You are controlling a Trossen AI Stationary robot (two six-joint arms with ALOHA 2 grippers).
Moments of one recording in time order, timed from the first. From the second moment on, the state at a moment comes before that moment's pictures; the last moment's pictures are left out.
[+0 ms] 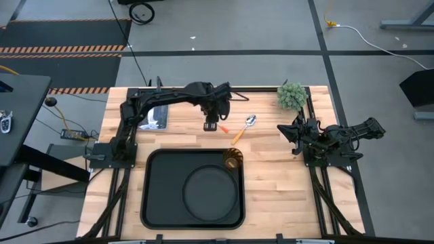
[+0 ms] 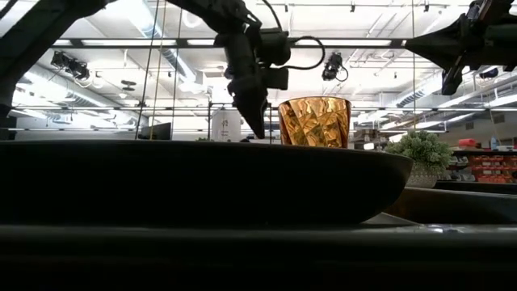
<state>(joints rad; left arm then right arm) 0.36 2.09 1.84 -0.99 0.03 0.48 0.29 0.01 0.04 0.24 0.62 0.23</state>
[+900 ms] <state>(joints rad) 0.40 2.26 1.84 -0.96 -0.06 0.75 0.29 0.01 0.04 0.26 0.61 0.23</state>
